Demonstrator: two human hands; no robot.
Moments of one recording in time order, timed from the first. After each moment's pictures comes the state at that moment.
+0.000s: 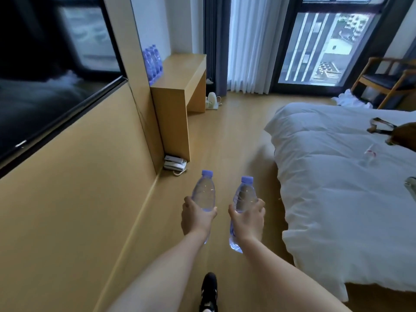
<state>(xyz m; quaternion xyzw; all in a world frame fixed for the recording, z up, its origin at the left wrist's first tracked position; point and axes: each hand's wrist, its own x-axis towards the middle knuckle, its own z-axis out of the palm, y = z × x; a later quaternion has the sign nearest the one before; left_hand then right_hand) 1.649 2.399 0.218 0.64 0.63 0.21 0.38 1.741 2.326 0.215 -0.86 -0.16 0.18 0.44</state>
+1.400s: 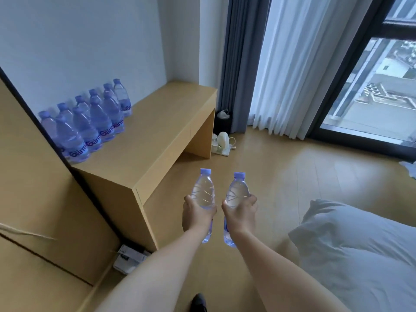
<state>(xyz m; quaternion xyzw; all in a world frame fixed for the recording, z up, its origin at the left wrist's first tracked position) 2.287 3.143 0.215 0.55 0.68 0.25 0.41 2.379 3.099 0.226 -0.85 -0.26 0.23 0.40</state>
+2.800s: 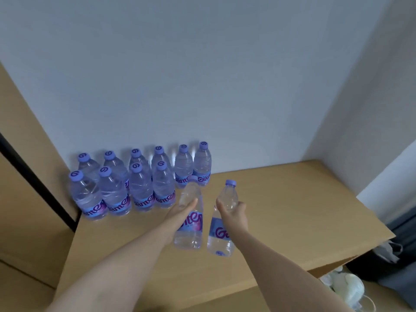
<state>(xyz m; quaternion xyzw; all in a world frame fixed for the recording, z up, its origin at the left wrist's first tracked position) 2.243 3.722 0.236 0.17 0.72 0.46 0.49 2.387 3.816 0.228 -0.57 -0.59 0.53 0.23</state>
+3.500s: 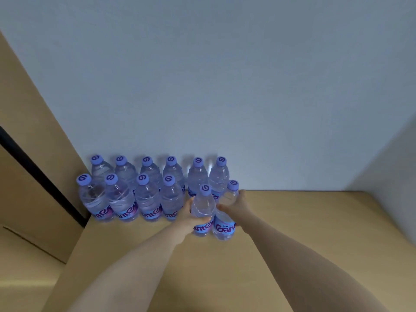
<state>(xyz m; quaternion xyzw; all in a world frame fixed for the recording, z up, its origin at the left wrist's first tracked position) 2.220 3.787 0.237 0.16 0.70 0.56 0.43 2.314 3.926 0.247 -0.45 -0.70 0.54 0.08</state>
